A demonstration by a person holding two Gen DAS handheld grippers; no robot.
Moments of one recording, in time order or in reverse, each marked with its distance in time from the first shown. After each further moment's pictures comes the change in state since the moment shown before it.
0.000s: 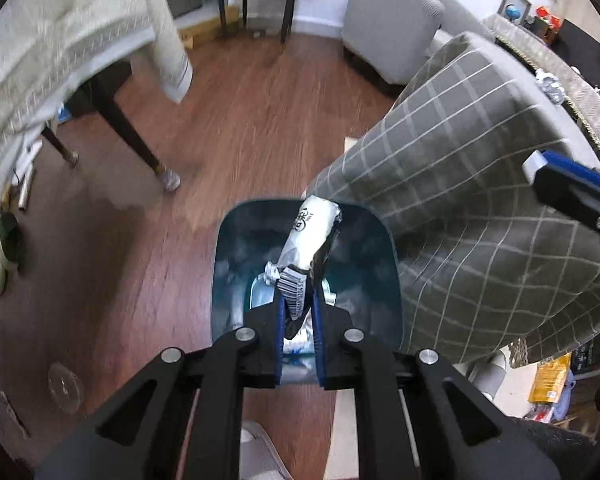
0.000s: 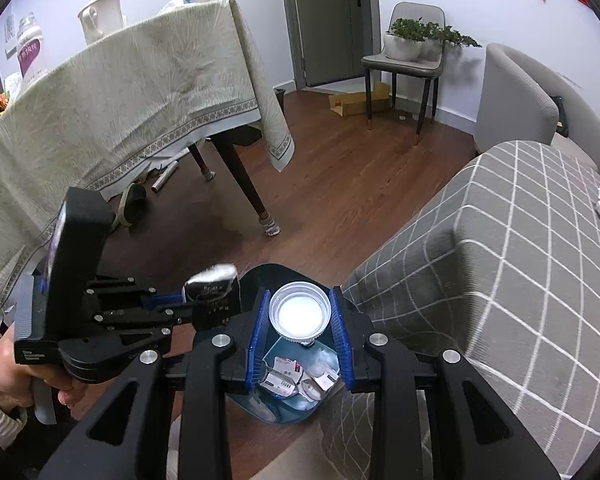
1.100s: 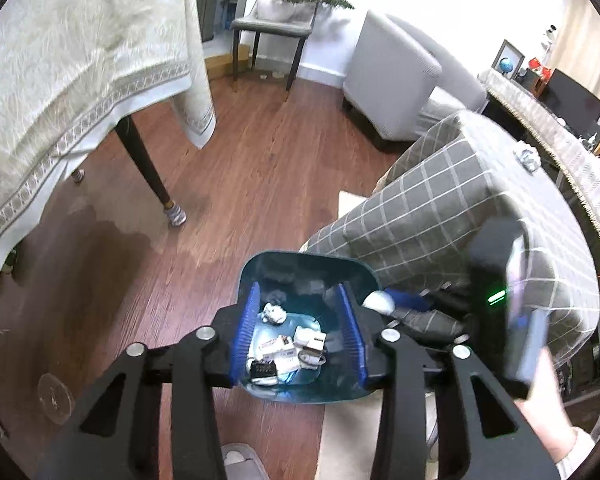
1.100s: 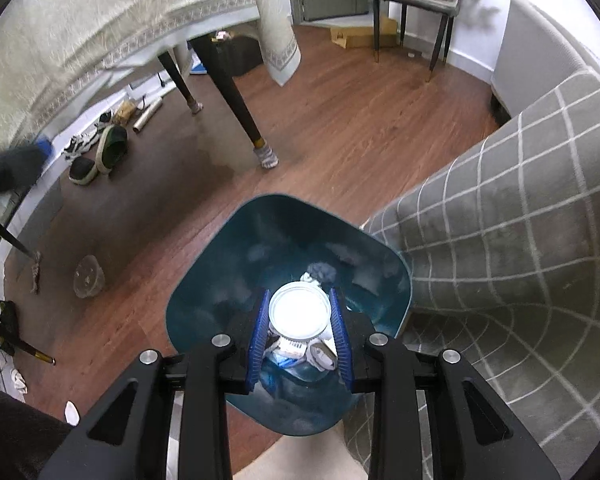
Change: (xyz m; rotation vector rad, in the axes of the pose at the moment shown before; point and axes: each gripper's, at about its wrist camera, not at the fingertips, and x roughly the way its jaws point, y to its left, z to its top) left arm -0.074 0.025 0.018 -0.062 -0.195 -0.065; right arm 0.125 0.030 -0.030 -0.002 0.242 -0.034
